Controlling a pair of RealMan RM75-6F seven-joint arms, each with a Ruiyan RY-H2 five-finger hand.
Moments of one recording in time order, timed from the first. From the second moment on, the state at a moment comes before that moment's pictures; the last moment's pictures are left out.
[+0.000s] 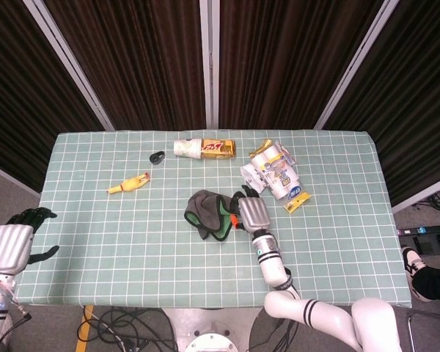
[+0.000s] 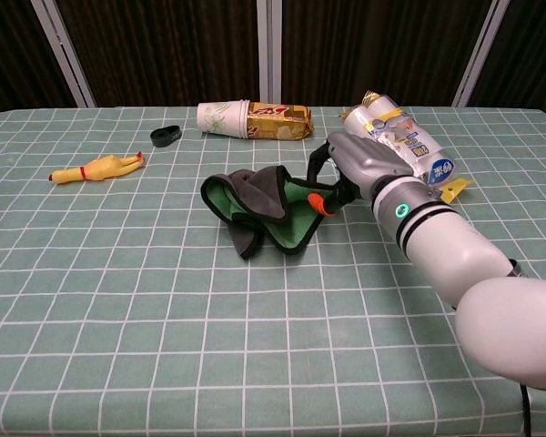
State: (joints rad) left arm -0.17 -1.17 -0.08 -1.53 1.49 1.39 -0.04; right arm 0.76 -2.06 0.37 -1.06 -1.04 1.00 -0.36
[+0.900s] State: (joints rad) left arm -0.51 -1.49 -0.17 -1.36 1.37 1.00 -0.23; right arm 1.01 -1.86 0.53 -1.36 -0.60 0.97 -0.69
